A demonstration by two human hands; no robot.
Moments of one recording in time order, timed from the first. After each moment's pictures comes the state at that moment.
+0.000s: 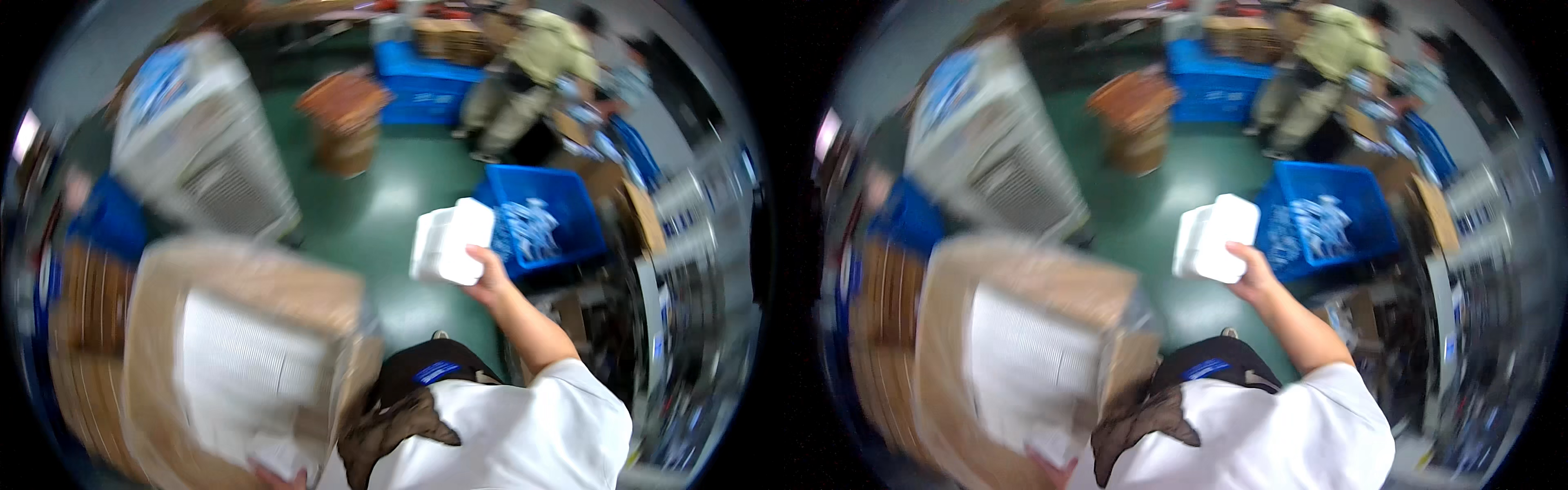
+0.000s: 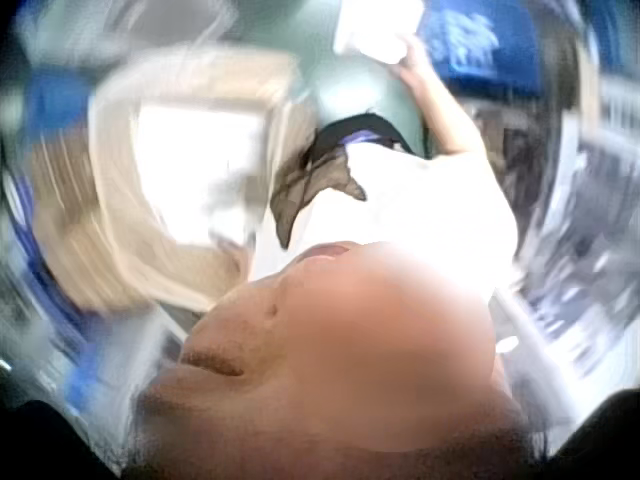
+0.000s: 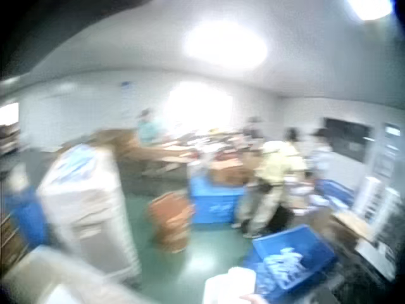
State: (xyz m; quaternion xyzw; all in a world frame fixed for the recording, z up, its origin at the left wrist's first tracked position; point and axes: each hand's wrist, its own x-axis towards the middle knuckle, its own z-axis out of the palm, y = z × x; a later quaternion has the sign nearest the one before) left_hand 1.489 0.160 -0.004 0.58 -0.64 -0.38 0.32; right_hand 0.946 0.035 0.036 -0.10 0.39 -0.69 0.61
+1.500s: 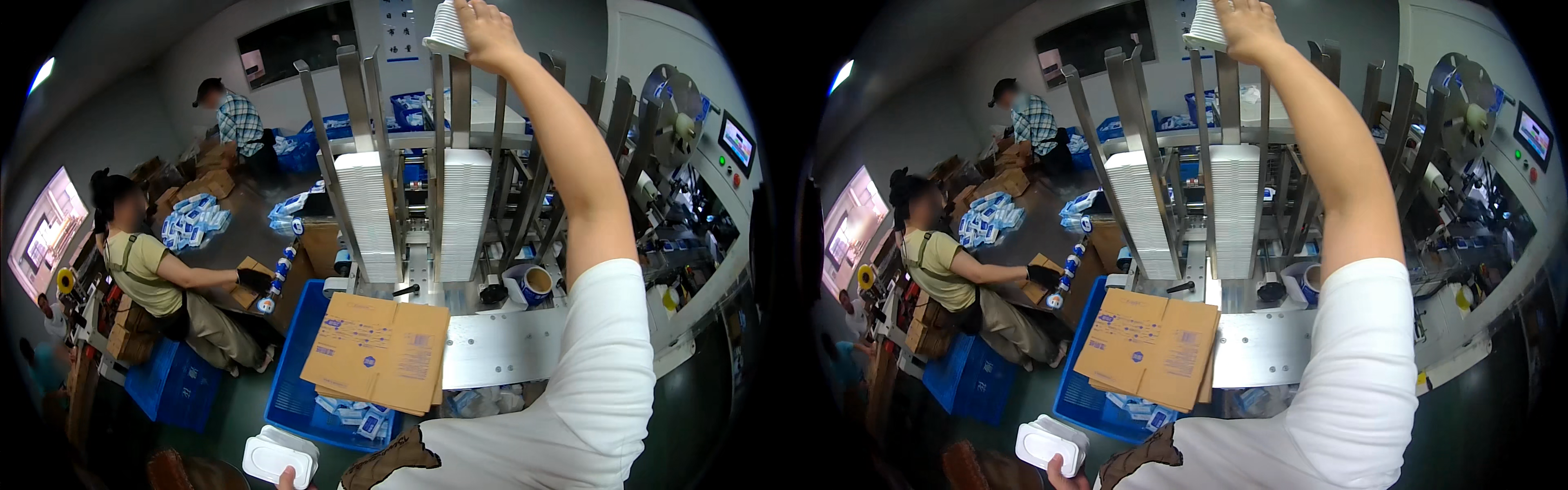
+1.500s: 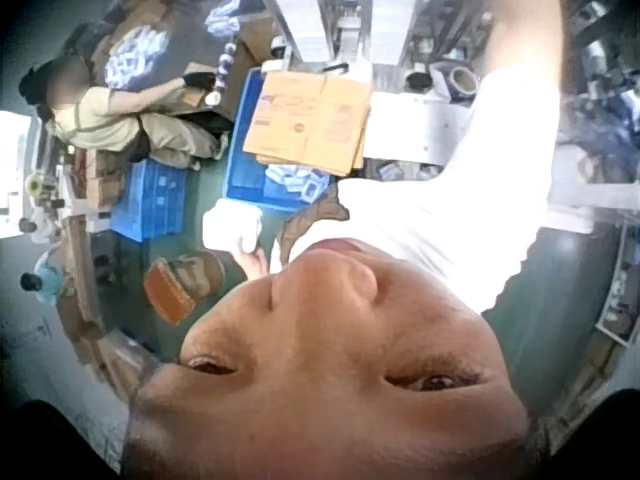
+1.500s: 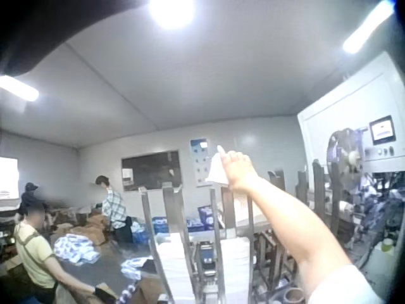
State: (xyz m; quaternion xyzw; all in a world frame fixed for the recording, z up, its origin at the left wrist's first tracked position) left_hand 0.510 0.036 0.004 0.31 -0.44 -0.83 0.15; right_hand 0.133 0.548 0.497 -0.02 -0.87 -0.14 0.47
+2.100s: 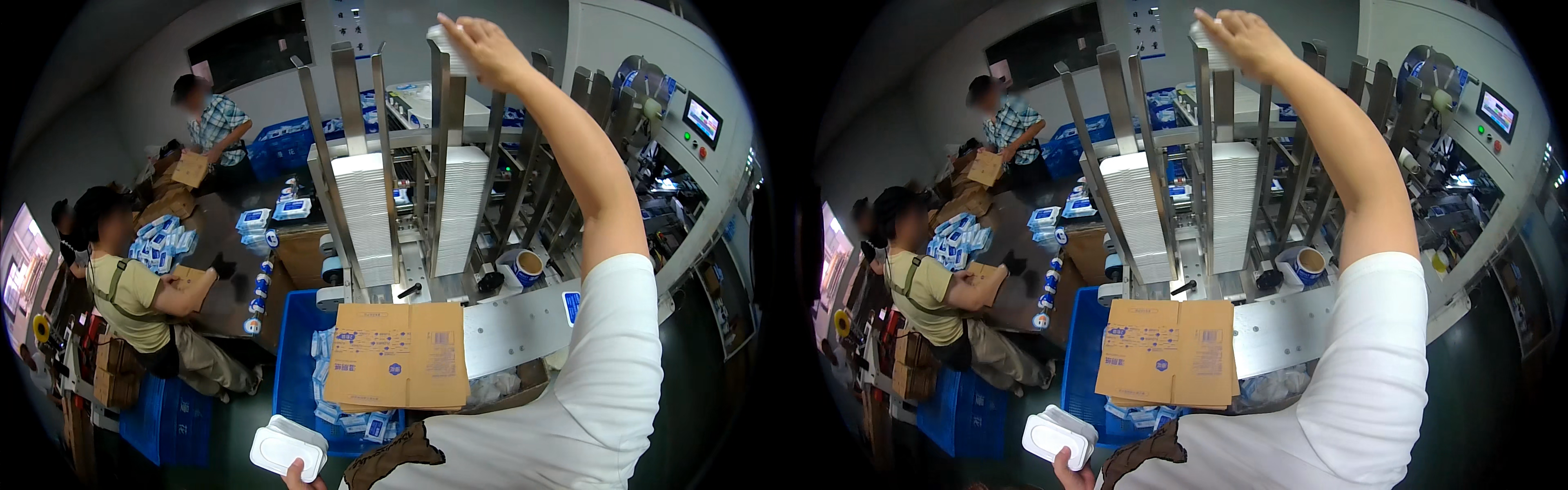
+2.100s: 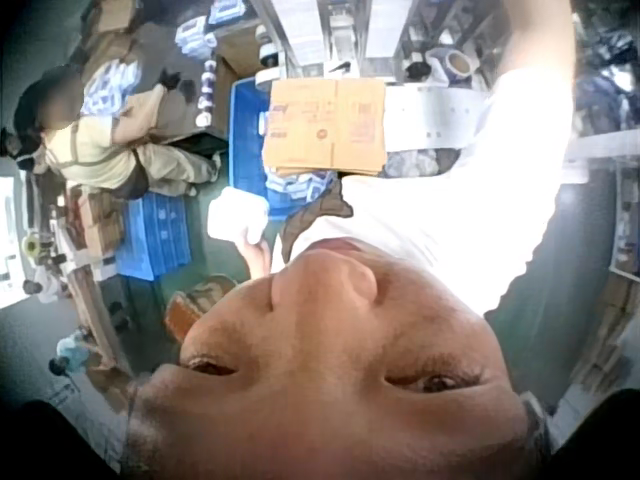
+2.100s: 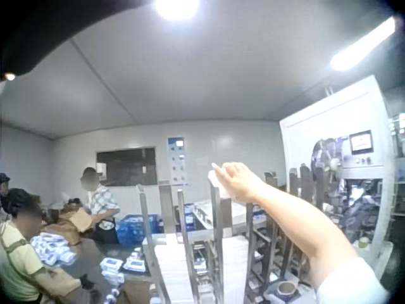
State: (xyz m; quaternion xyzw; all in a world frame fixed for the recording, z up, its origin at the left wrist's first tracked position) left_hand 0.405 -0.007 0.042 0.25 -0.44 -0.86 0.05; right_hand 0.111 0.570 0.463 0.02 -0.80 -0.42 0.43
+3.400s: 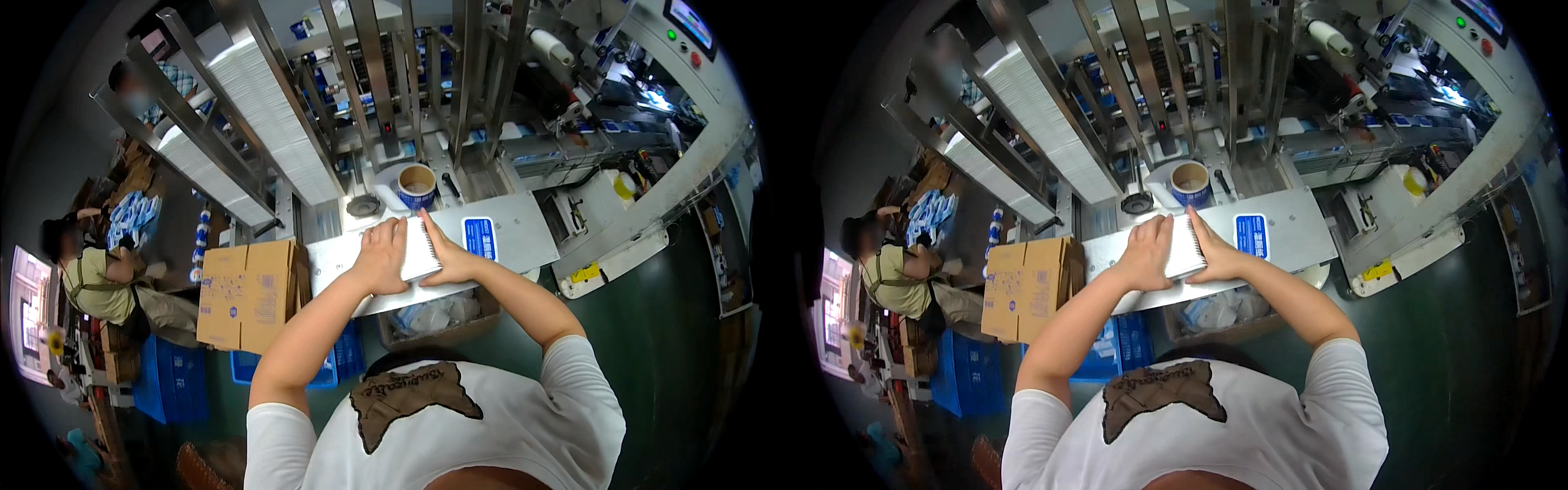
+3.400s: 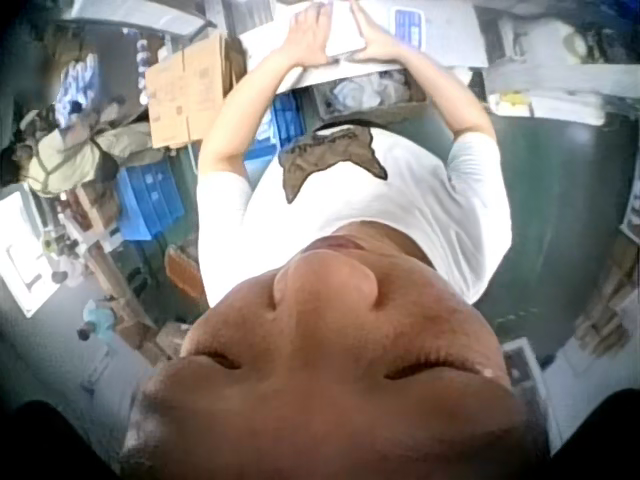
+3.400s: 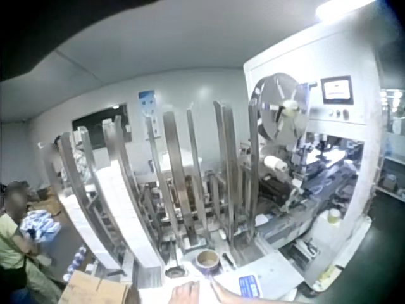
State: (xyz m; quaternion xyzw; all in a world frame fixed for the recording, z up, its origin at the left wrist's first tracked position) left_hand 0.328 0.507 0.081 -0.53 -0.84 -0.09 -0.06; right_hand 0.420 0.695 0.011 0.12 -0.88 0.45 0.08
